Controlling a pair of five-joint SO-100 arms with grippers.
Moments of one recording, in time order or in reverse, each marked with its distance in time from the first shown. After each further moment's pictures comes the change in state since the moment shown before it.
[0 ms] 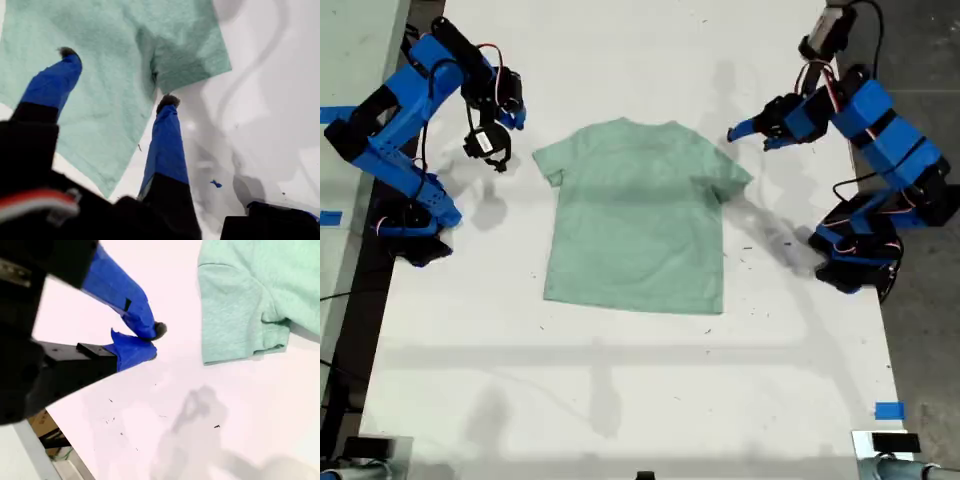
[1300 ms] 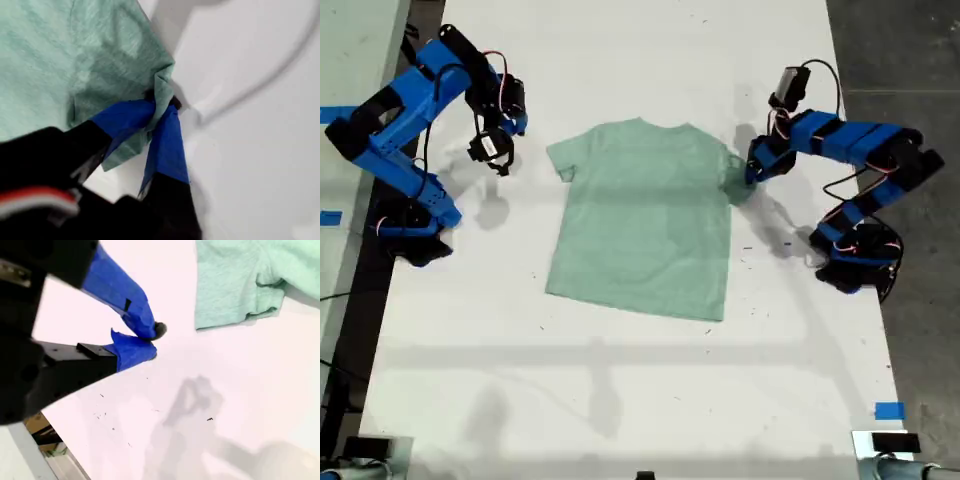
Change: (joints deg) arm 0 -0.1 -0.9 4.7 -3.0 0.3; arm 1 7.3 -23.3 25.0 -37.5 -4.4
